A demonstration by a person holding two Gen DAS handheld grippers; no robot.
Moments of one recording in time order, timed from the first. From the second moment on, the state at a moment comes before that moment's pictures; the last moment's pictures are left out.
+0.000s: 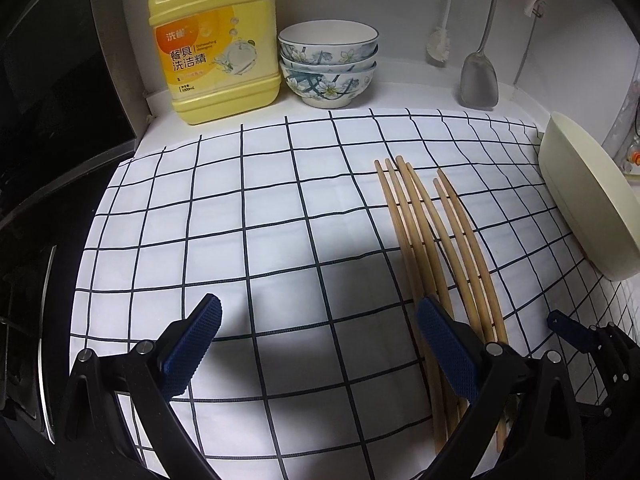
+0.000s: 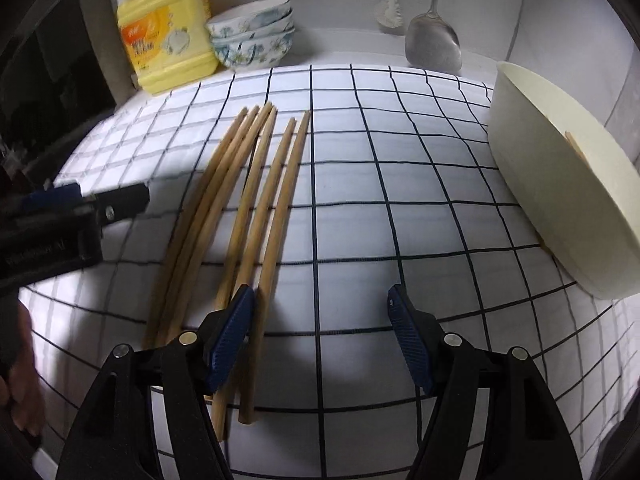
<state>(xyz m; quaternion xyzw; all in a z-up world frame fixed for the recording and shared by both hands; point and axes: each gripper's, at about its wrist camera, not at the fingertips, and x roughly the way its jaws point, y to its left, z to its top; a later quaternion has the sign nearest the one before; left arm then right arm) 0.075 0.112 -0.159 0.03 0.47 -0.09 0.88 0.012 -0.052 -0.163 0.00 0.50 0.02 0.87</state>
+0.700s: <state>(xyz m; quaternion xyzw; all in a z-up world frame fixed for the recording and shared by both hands) 0.072 0.092 -0.180 0.08 0.49 -0.10 0.86 0.018 -0.091 -0.163 0.02 0.49 -0.01 0.87</state>
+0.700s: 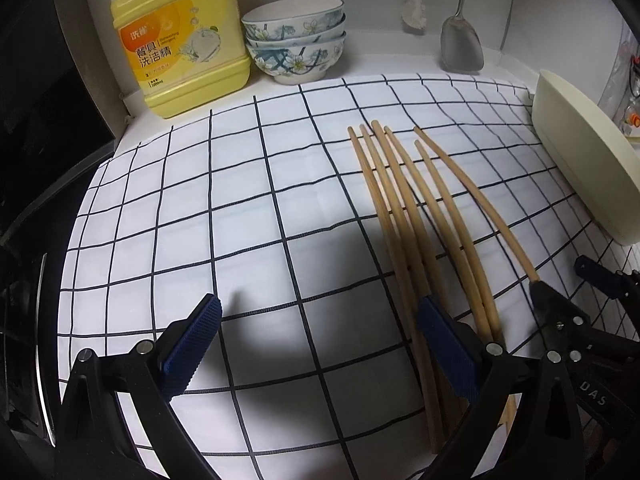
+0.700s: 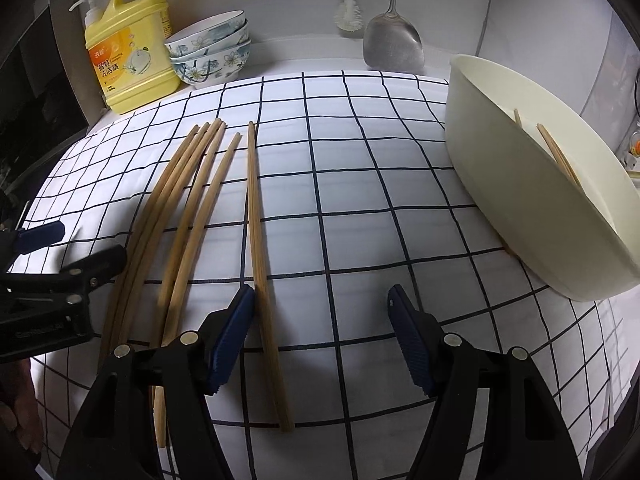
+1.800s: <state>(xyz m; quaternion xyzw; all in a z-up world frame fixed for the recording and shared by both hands) 0.107 0.074 -0.183 0.07 0.48 -0.12 0.87 0.046 -0.066 -0.165 -0.02 0.47 0.04 0.88</state>
